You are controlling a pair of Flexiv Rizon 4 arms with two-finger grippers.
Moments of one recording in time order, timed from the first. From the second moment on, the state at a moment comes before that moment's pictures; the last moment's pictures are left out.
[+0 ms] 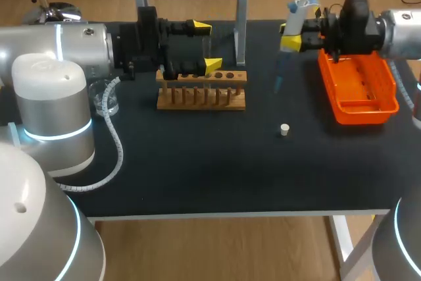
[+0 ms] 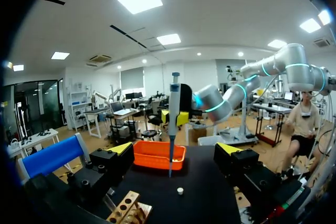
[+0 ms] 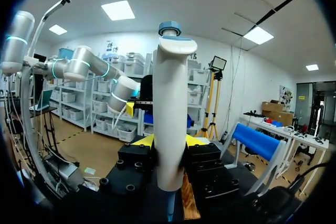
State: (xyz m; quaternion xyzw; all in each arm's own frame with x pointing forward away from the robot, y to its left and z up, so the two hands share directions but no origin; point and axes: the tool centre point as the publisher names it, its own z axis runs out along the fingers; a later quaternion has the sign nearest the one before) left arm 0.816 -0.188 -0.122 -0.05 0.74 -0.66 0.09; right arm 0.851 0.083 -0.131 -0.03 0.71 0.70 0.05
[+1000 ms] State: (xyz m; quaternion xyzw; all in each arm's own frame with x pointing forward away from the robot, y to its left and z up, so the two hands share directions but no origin) left arm 0.816 -0.188 -0.122 -0.05 0.74 -0.66 0.09; right arm 0.858 0.048 -0.128 -0.02 0.71 0.70 0.04
